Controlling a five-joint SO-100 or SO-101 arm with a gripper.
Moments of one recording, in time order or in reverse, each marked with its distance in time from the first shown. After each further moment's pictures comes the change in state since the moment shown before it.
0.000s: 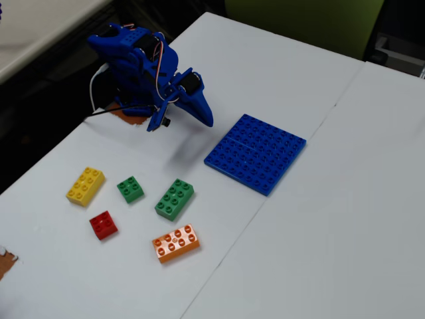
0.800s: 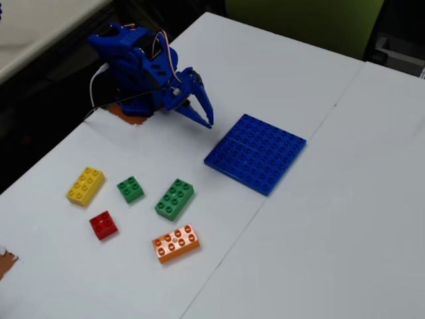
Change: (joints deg) arm 0.9 0.1 -3.1 -1.1 -58.3
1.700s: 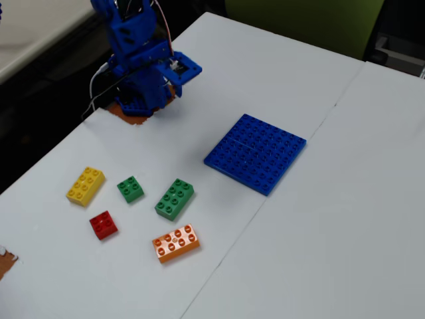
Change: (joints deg) arm 24.3 -53.4 -62.8 43.6 -48.7
